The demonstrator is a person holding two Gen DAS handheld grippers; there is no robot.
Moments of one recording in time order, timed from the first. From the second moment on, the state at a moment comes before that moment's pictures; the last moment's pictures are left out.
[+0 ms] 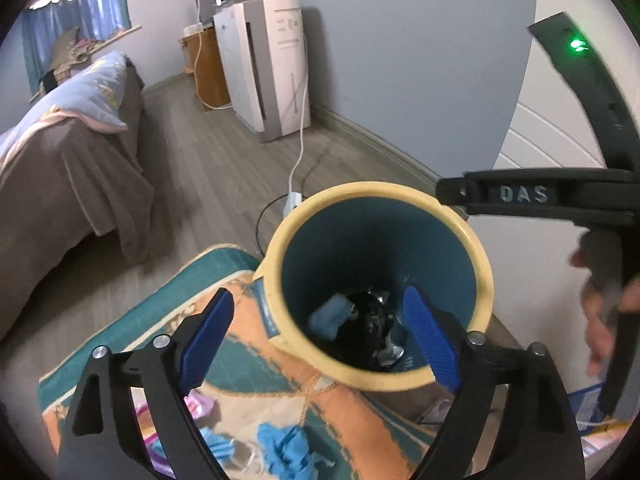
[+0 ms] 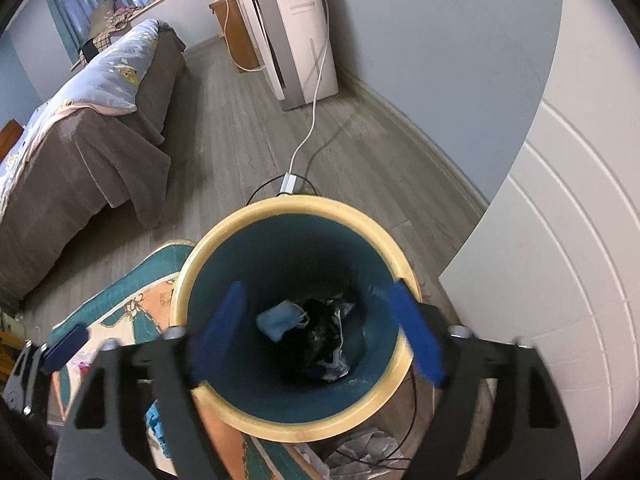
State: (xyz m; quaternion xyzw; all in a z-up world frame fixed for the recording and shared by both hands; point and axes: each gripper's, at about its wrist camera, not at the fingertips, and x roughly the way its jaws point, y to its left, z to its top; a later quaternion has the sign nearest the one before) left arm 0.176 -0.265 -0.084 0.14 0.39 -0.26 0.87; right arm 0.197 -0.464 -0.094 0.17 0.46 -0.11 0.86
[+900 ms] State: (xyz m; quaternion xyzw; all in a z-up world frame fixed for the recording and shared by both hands) left arm 0.058 -0.016 -0.039 0.03 0.38 -0.07 0.92; right arm 0.141 -0.284 -0.047 0.05 0.46 0.00 0.89
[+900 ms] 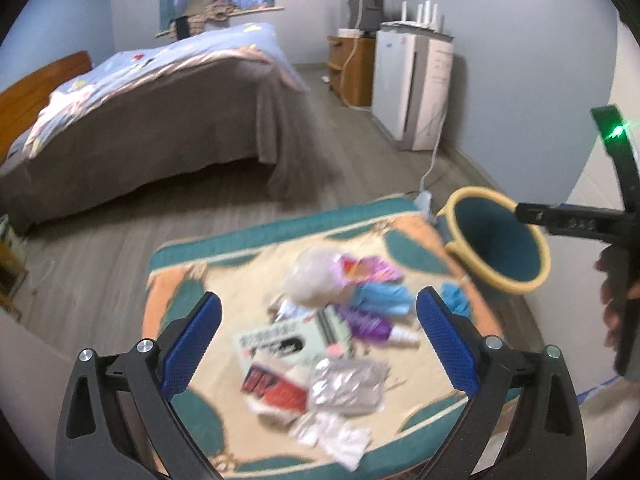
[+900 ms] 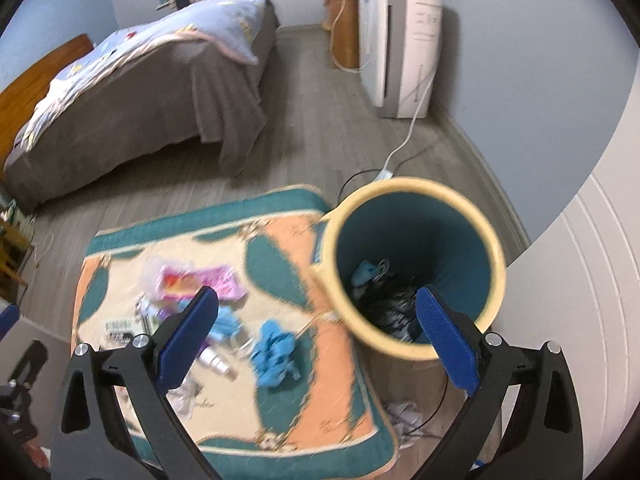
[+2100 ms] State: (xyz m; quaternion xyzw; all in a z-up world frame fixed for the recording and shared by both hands) left arm 0.080 0.094 -0.064 -0.07 0.42 0.01 0.90; right arm 0.093 -0.060 -0.208 -0.20 0.55 0.23 0.78
